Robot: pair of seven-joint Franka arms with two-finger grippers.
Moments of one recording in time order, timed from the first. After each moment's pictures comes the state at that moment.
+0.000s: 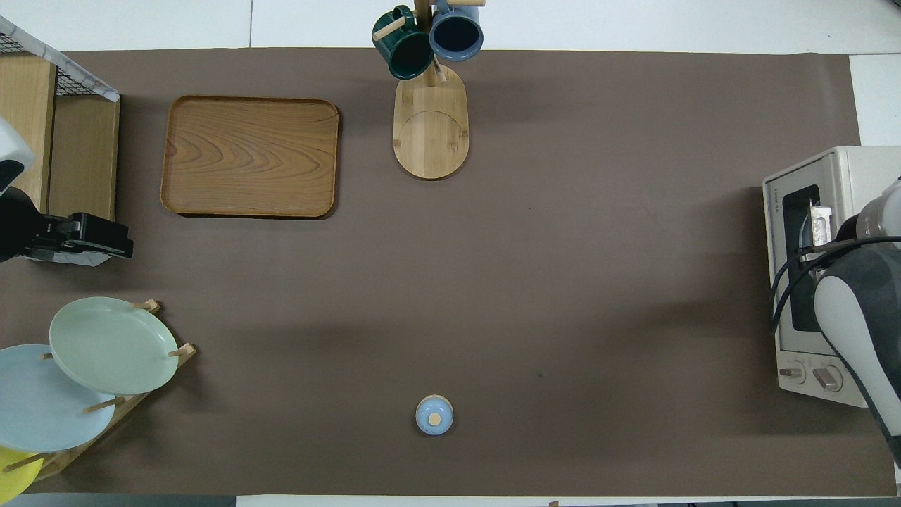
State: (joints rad) left arm -0.07 -0.08 -0.02 -1.72 -0.02 1.57 -0.02; right arm -0.11 -0.06 -0.02 -2.05 -0.22 1.92 -0.15
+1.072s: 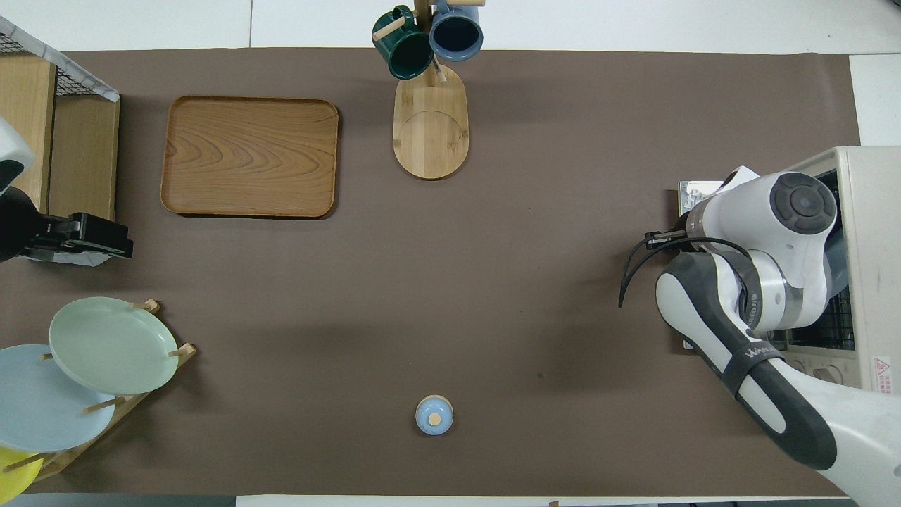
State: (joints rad) left arm -0.07 -0.08 -0.02 -1.72 -0.02 1.57 -0.02; right arm 0.07 0.21 0.00 -2.16 -0.02 2.39 0.02
